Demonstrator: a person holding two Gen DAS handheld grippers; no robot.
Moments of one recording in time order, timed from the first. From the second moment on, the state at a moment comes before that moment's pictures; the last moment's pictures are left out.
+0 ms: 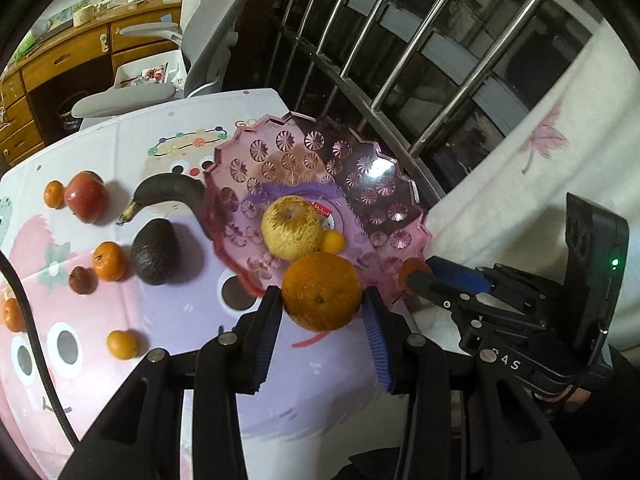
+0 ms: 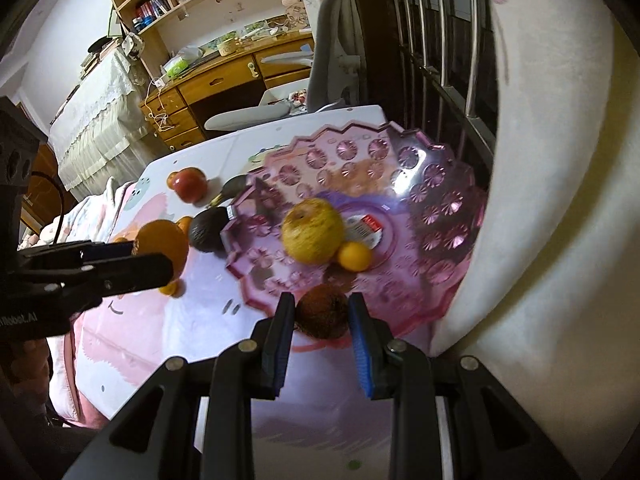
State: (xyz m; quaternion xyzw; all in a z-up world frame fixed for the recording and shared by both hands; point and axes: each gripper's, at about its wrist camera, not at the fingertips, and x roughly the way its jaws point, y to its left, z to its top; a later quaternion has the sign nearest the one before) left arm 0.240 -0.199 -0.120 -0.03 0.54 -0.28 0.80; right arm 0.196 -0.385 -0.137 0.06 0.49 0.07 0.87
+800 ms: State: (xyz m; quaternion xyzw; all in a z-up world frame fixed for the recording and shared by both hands) left arm 0.266 -0.255 -0.169 -0.02 0.58 -0.23 0.78; right arm 0.240 -0.426 -0.173 0.08 0.53 0.07 0.84
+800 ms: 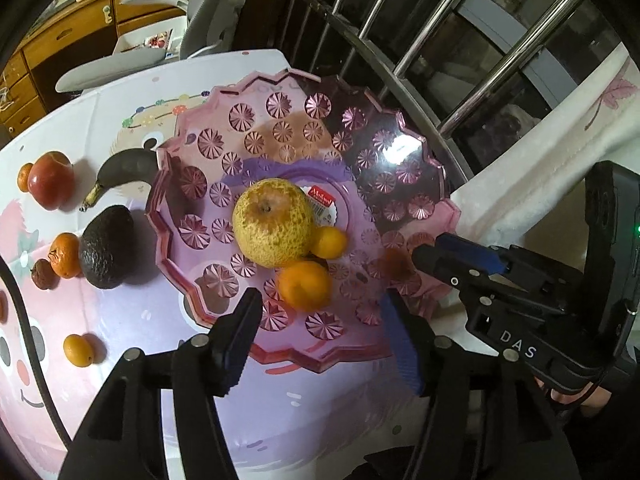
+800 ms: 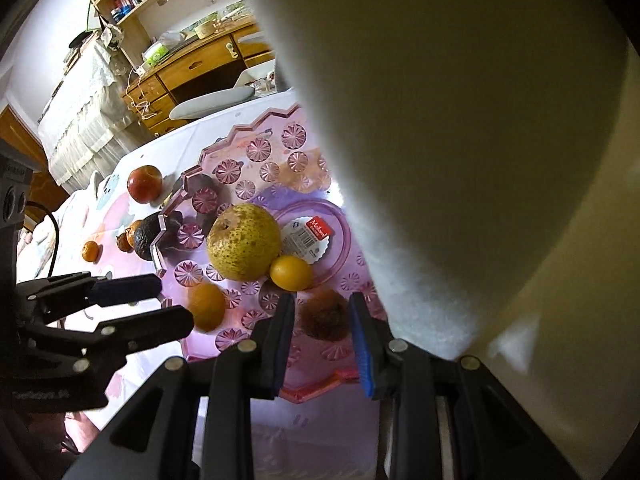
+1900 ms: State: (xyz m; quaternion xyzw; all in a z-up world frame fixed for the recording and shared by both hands) left arm 0.215 -0.085 -0.149 -0.07 0.58 -0.16 0.79; right arm 0.185 -0.373 -0.172 0.23 0.55 -0.01 0.80
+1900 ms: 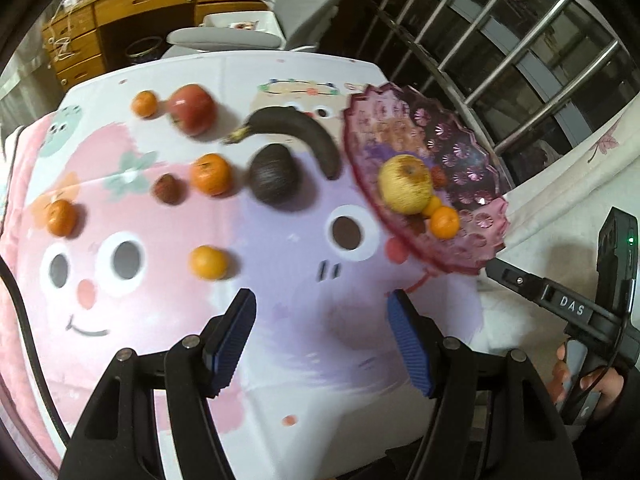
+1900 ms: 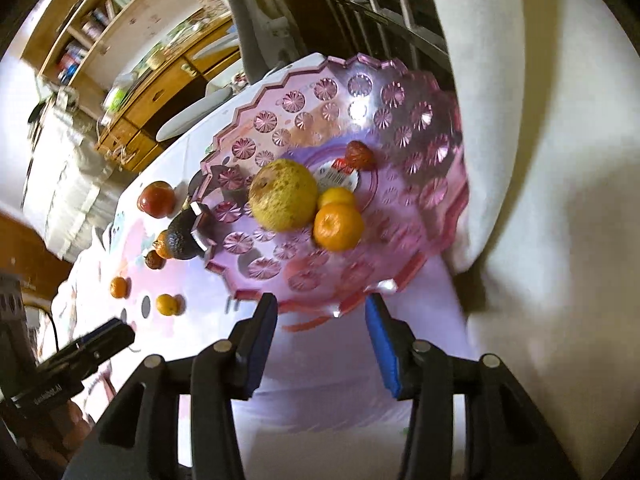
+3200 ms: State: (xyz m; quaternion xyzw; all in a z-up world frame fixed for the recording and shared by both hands) left arm 0.263 0.163 -0.172 -0.04 0.61 -0.10 0.79; right arm 0.168 -0.171 -0.226 0.31 0.61 -0.09 0.72
